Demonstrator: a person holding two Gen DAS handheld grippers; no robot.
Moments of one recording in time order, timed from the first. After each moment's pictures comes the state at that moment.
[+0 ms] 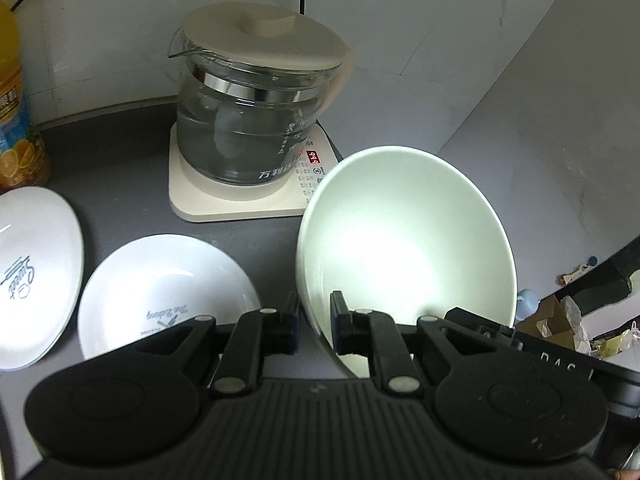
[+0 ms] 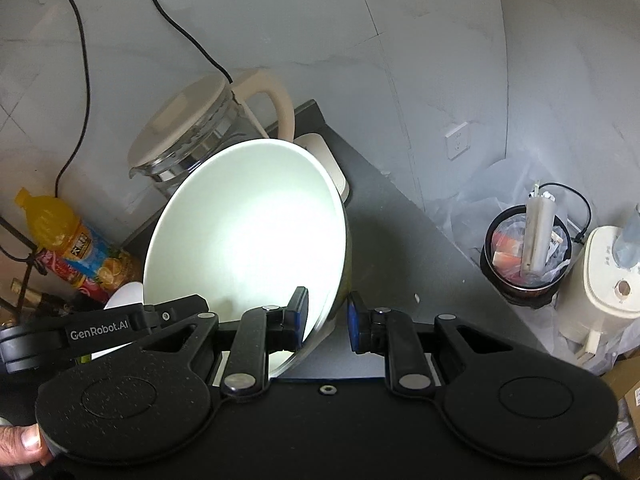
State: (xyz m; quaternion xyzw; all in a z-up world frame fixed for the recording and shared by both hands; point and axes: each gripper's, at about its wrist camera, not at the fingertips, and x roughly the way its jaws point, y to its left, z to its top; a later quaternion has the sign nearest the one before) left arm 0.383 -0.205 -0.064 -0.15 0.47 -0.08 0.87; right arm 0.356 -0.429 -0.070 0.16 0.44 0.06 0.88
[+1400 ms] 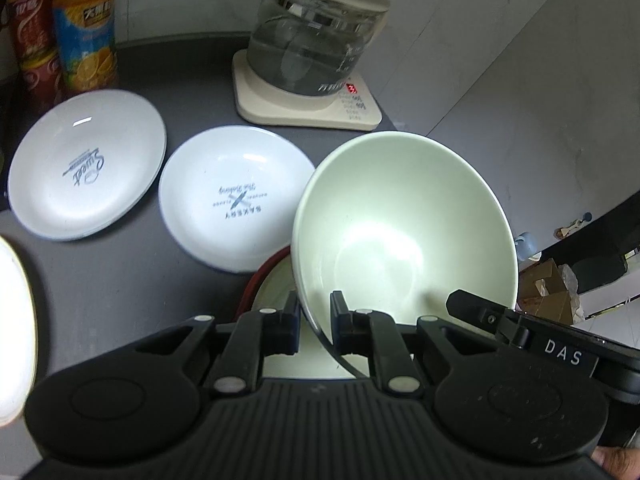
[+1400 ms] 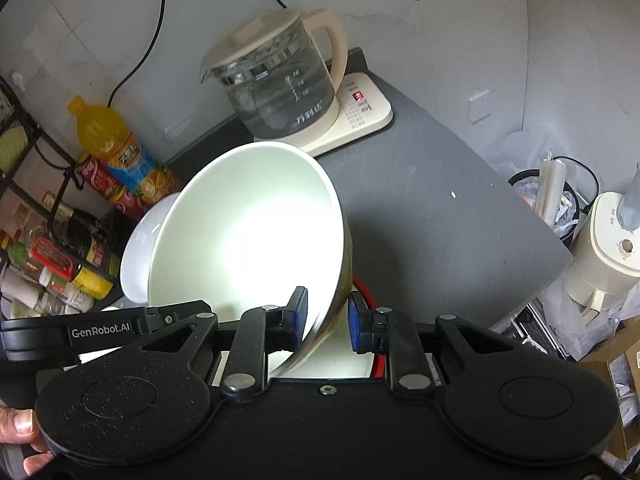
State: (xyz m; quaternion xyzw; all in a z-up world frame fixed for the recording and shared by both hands) left arm 0.277 -0.154 -0.073 -0.17 0.53 -0.08 0.83; right arm 0.273 -0.373 -0.069 0.13 0.48 0.09 0.86
